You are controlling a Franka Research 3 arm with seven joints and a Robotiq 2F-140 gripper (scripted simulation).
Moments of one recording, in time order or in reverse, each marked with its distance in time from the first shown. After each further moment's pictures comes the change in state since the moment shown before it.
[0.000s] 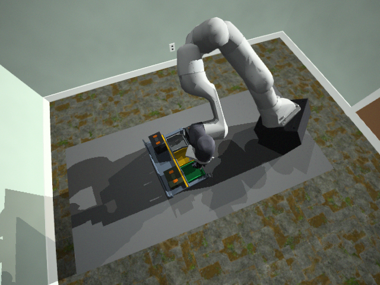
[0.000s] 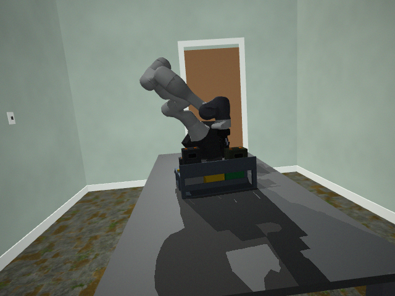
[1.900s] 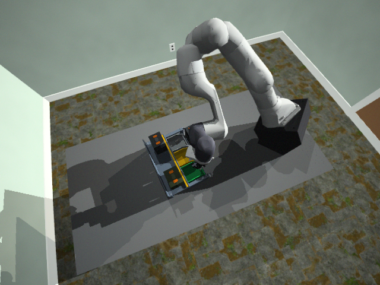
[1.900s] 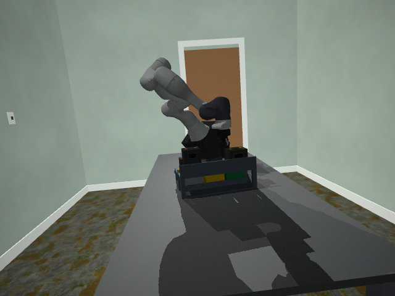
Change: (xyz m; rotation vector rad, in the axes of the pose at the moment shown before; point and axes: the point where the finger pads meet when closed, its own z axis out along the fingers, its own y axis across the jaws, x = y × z) arm -0.001 -0.001 0.001 0.001 0.000 -0.006
